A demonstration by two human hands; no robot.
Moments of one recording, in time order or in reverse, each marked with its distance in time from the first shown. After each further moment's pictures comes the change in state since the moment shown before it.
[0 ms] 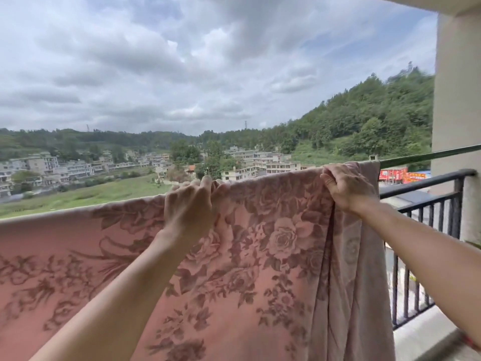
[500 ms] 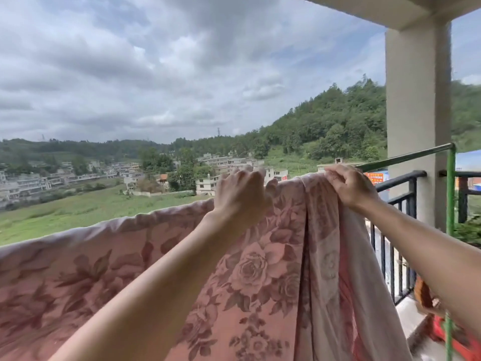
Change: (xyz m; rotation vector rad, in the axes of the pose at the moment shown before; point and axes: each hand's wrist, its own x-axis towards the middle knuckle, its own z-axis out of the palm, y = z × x) left_hand 0.095 0.171 0.065 -0.267 -0.092 0.229; right_hand 0.051 0.123 -0.006 0.207 0.145 0.124
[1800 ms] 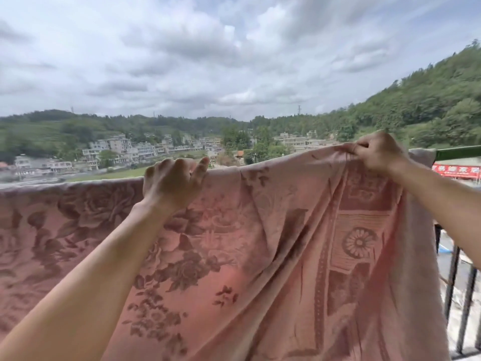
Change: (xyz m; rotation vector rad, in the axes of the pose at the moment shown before) left_hand 0.062 0.075 0.095 0.383 0.087 -0.418; right_hand 0.175 0.203 -0.022 0.181 -0.207 -0.209
